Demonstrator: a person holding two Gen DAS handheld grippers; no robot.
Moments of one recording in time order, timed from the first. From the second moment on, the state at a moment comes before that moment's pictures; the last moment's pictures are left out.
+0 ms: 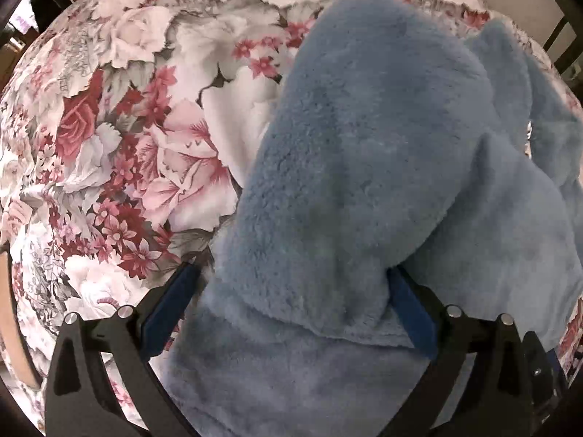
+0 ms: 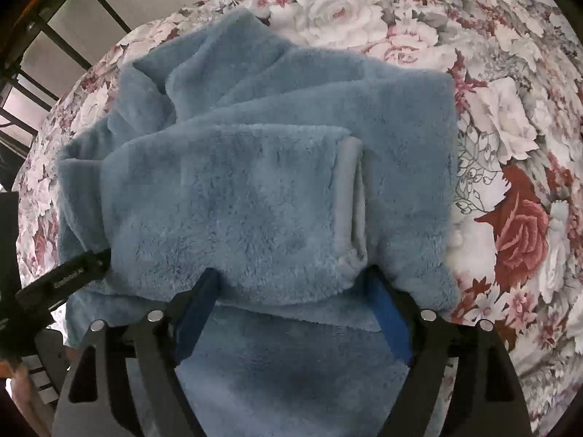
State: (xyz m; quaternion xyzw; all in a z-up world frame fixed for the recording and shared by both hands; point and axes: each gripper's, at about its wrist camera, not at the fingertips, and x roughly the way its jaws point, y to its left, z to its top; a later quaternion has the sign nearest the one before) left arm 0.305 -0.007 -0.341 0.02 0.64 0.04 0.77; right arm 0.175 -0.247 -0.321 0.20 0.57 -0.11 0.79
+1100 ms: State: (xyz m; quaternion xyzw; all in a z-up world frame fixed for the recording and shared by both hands) left arm 0.386 0.023 -0.305 0.05 0.53 0.03 0.85; right arm 0.188 -0.270 -0.318 0.21 0.52 -0.11 0.82
